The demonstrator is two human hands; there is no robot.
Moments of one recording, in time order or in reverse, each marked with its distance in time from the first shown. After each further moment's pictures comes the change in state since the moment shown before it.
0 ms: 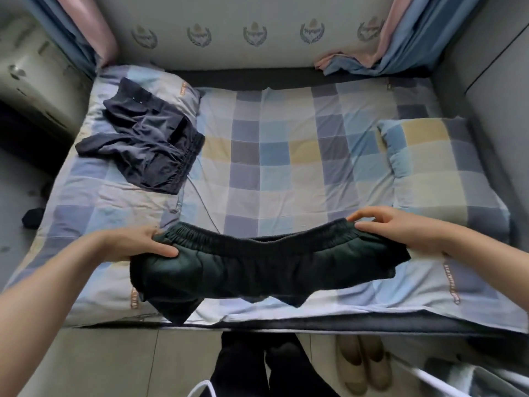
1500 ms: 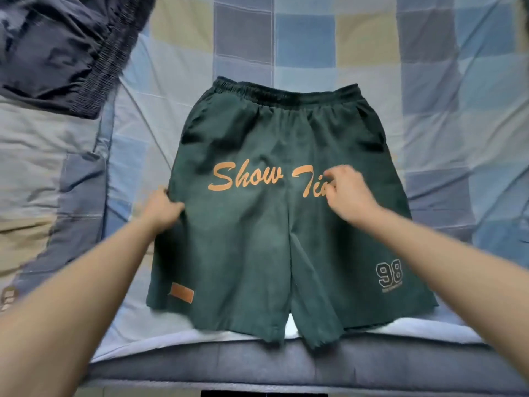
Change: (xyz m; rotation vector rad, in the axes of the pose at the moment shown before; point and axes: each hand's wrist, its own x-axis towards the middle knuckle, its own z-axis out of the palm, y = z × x) left_hand 0.517 -0.229 -0.028 -0.046 0.594 -0.266; right_hand 0.496 0.200 0.160 -0.490 0.435 0.030
